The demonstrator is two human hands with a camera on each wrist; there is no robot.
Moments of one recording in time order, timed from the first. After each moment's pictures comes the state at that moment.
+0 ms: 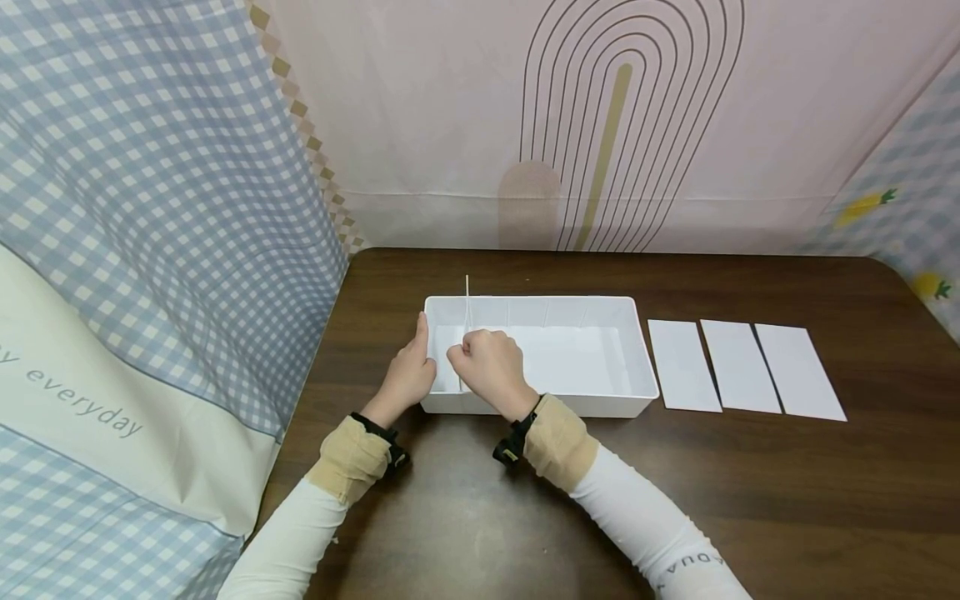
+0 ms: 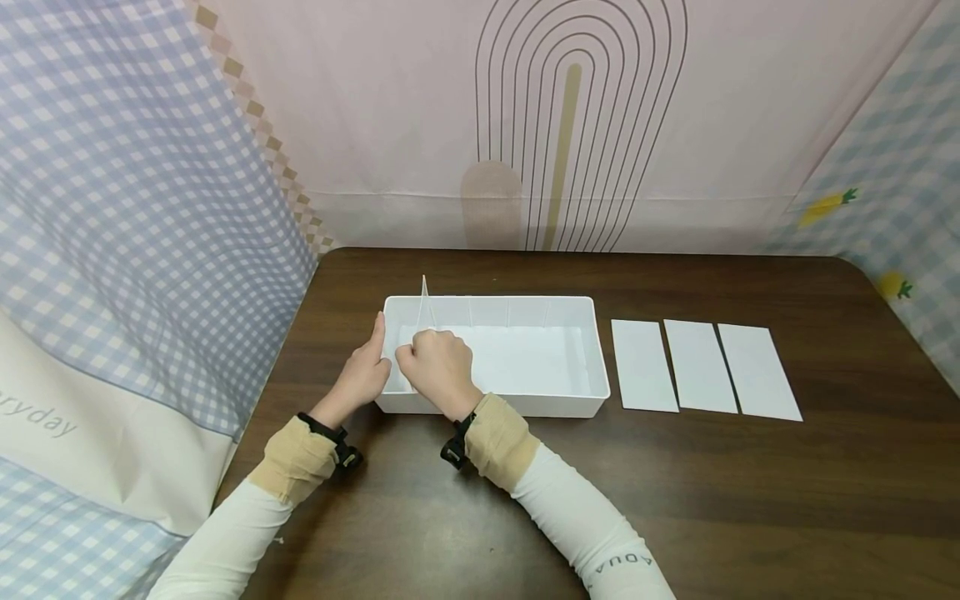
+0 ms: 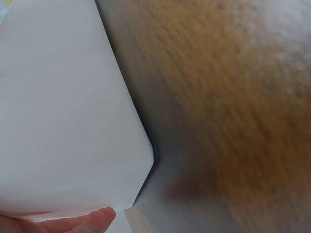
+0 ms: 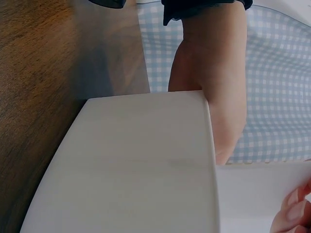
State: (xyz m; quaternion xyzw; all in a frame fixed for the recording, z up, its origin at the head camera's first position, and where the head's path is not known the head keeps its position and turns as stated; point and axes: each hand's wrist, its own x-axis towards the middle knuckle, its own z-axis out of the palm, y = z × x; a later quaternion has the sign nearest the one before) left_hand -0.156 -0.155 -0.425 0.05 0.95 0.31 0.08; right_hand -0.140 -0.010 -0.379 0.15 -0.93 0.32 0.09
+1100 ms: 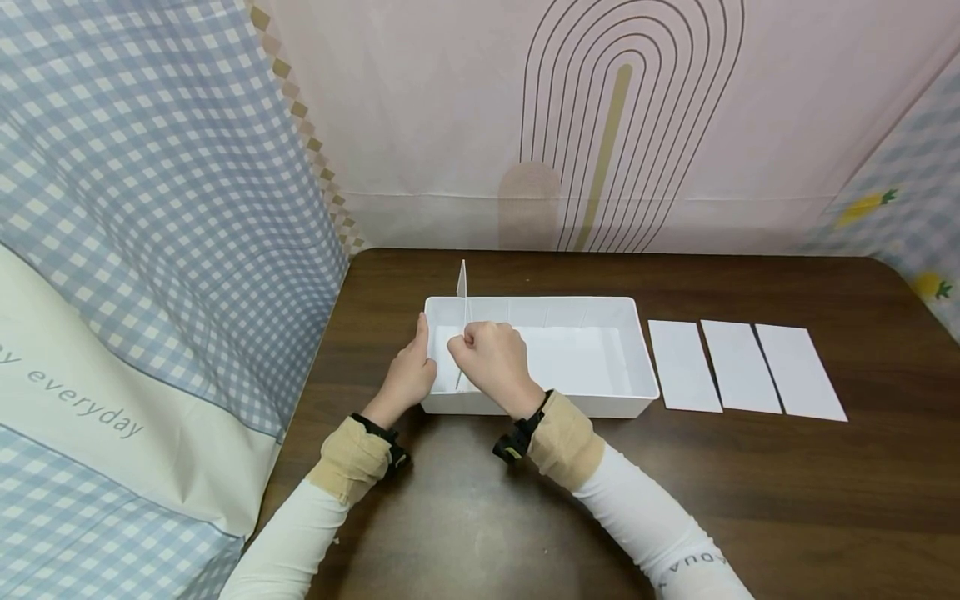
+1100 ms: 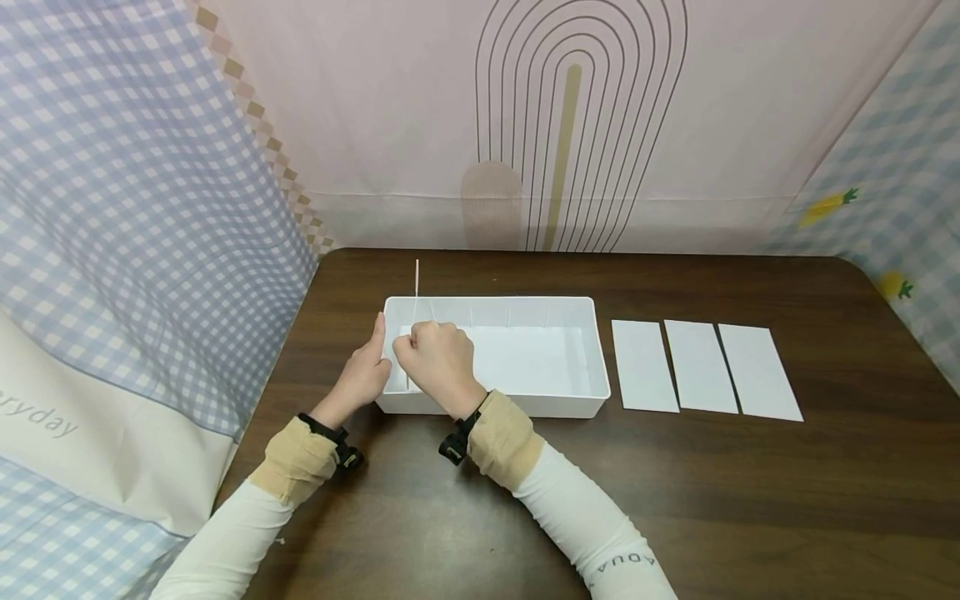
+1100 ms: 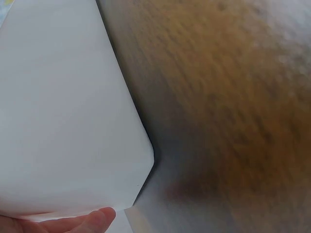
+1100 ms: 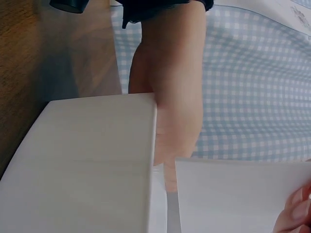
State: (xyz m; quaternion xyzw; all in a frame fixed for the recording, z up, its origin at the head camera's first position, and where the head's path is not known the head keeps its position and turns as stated) left_hand -0.157 -0.155 -0.425 0.04 0.95 0.31 0.08; right_hand -0.138 -0.006 -0.363 0.16 -0.91 0.35 0.13
